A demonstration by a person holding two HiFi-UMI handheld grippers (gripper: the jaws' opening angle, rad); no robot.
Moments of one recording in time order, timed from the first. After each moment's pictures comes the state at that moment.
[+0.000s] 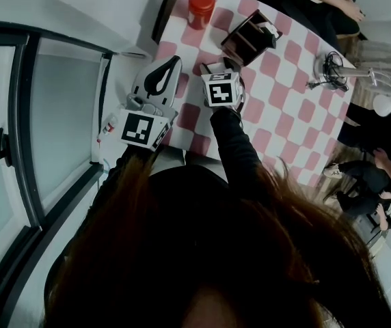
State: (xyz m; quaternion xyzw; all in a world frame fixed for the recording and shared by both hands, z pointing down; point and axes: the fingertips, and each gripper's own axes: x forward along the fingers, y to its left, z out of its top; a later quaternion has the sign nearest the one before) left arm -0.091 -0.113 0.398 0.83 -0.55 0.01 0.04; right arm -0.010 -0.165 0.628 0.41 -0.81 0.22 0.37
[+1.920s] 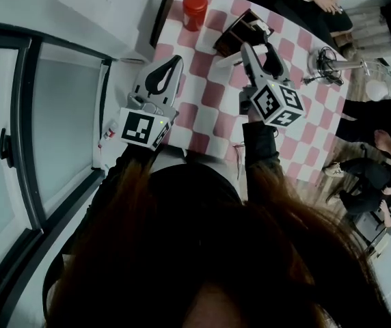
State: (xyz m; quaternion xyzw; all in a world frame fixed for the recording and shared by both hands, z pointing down) left arm -0.075 -0.105 0.376 0.85 -0.53 0.00 0.02; right arm 0.089 -0.201 0.423 0.49 -0.84 0.22 0.00
